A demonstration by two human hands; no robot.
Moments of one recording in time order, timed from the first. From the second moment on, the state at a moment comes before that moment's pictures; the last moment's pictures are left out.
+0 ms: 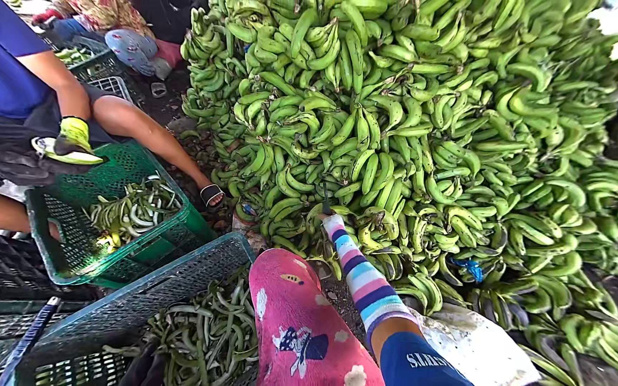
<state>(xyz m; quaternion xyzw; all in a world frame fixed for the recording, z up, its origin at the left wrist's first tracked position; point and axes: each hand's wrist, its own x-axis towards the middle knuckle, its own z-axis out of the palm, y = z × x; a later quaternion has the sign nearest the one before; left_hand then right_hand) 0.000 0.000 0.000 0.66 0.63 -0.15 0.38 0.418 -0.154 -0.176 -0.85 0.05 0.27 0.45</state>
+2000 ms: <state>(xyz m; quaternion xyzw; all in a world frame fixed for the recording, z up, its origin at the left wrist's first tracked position) -0.150 0.096 -0.043 0.51 0.57 0.53 0.36 0.479 -0.327 -0.220 -0.93 -0.35 -0.02 0.07</state>
